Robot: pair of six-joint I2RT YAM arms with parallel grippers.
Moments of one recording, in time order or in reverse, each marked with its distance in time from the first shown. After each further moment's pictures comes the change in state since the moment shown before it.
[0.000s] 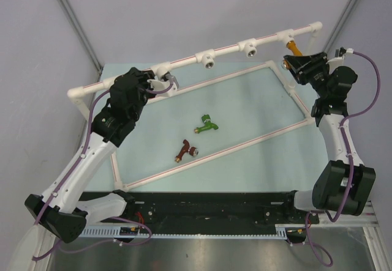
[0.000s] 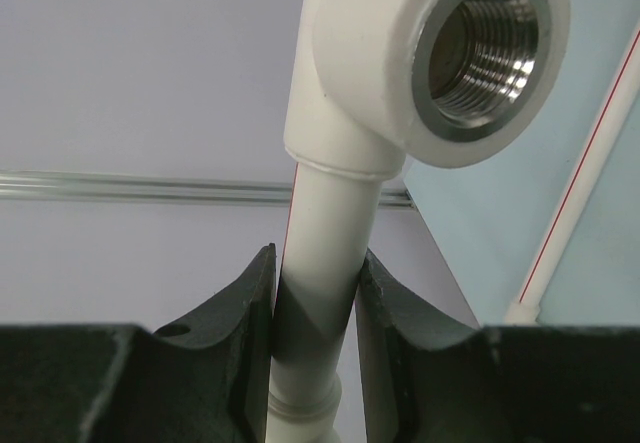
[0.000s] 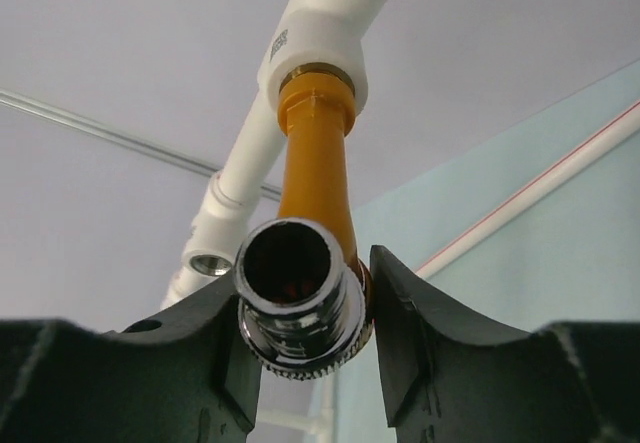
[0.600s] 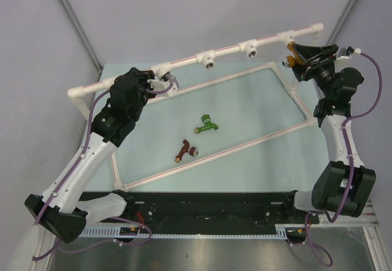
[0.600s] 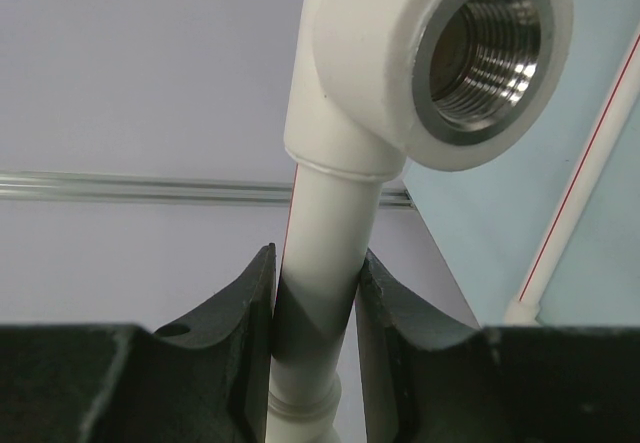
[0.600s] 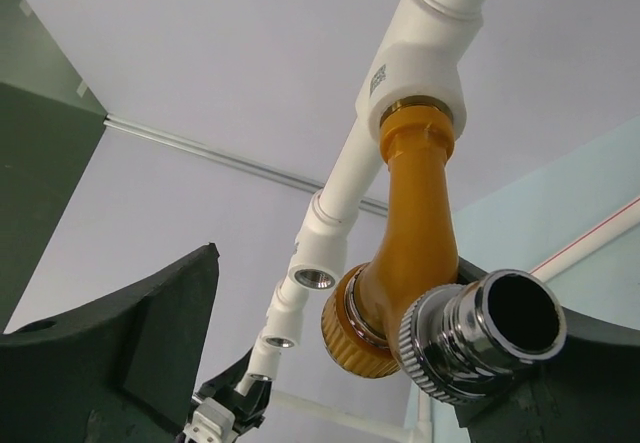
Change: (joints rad) left arm 0.000 0.001 0.002 -0.002 0.000 -0.001; right arm -0.029 0.000 -0.002 0.164 -0.051 0.327
